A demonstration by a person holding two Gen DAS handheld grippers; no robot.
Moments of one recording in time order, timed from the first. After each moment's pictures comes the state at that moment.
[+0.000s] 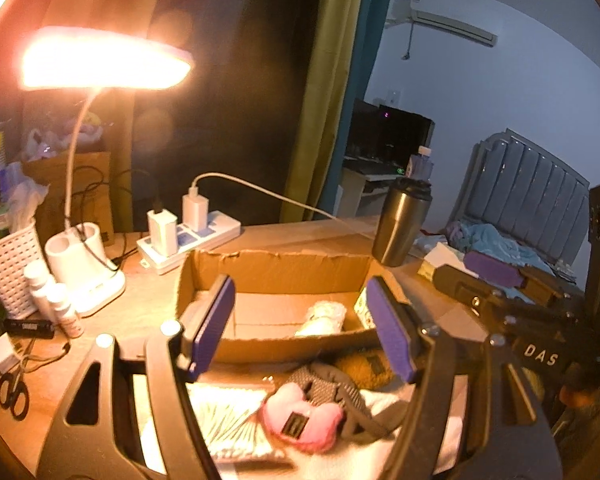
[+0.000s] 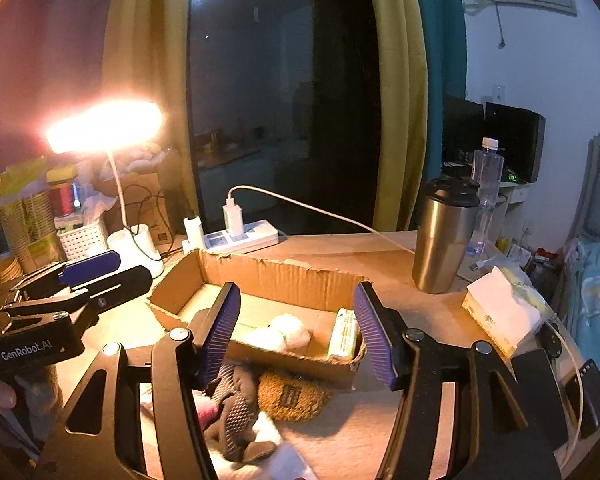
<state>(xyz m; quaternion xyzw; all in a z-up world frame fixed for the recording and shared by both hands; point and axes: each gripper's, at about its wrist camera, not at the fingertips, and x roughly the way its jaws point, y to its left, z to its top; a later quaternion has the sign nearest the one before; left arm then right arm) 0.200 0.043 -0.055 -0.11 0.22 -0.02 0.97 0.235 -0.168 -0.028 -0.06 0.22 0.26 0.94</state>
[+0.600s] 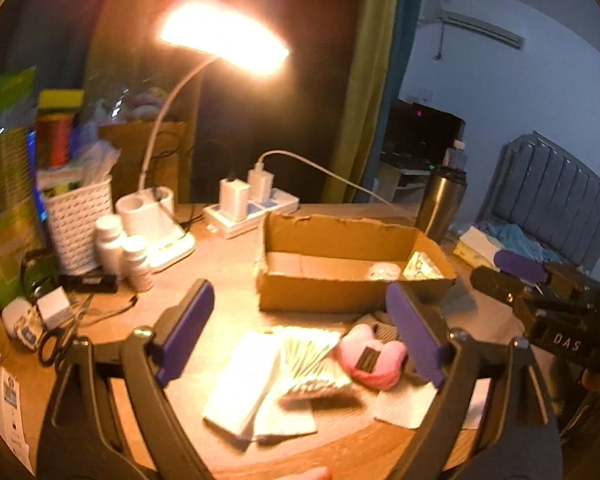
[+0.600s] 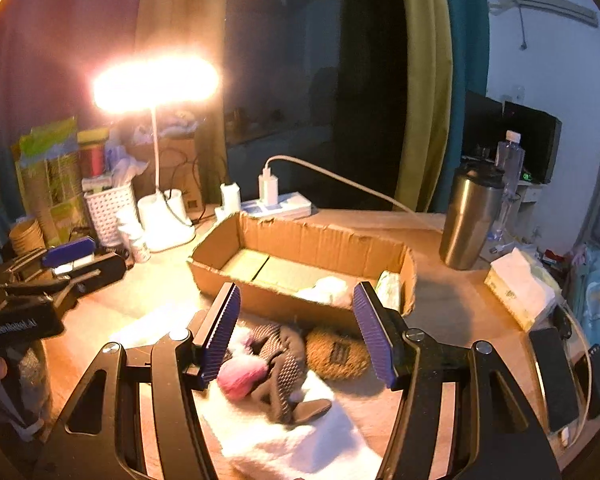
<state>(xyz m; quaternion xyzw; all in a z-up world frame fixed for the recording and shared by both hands) 0.135 0.091 -0.082 -0.12 0.23 0.04 0.96 0.189 -0.140 -0.047 -0.09 0.24 0.28 0.92</state>
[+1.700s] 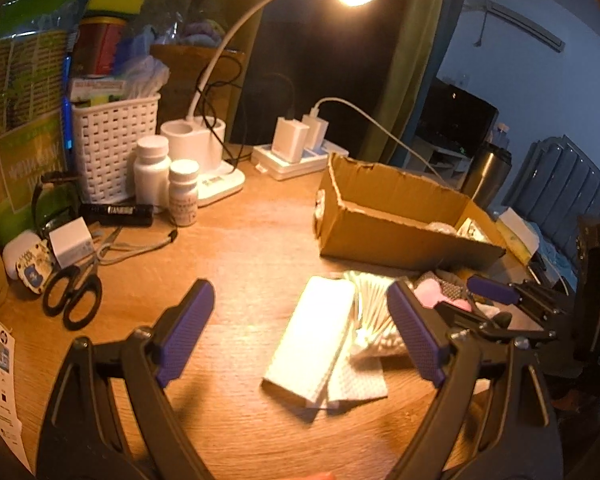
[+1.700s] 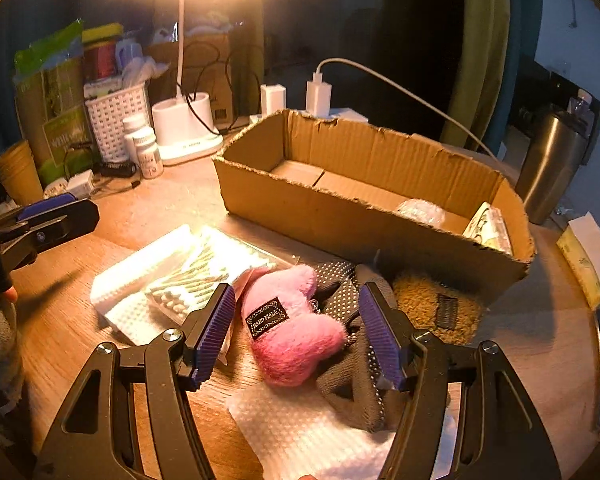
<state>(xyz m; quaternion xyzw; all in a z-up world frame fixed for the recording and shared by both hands) 0.136 0.135 -0.136 -0.16 0.30 0.07 0.94 0.208 -0.068 -0.128 -0.15 0.34 0.32 0.87</state>
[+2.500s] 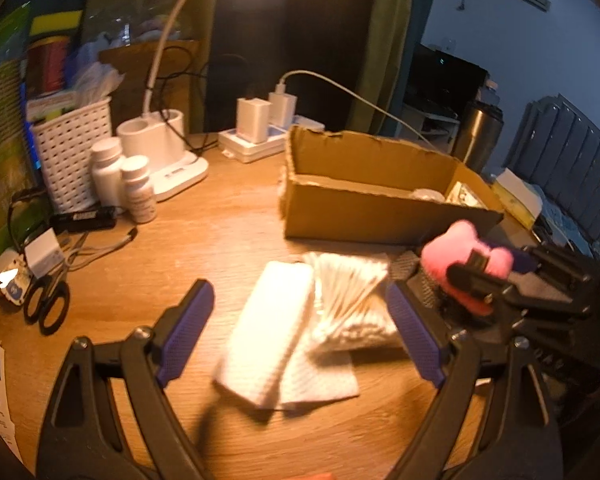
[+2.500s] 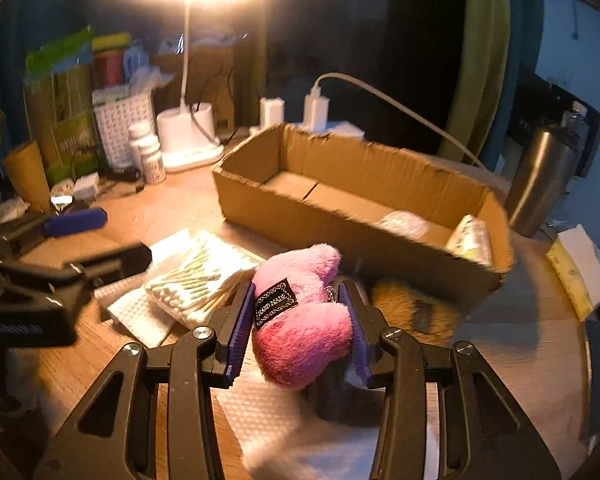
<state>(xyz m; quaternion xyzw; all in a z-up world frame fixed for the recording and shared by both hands) 0.162 0.090 -0.139 -0.11 0.34 0.06 0.93 0.205 -0.085 -0.115 -0.16 0.32 0.32 0.88</state>
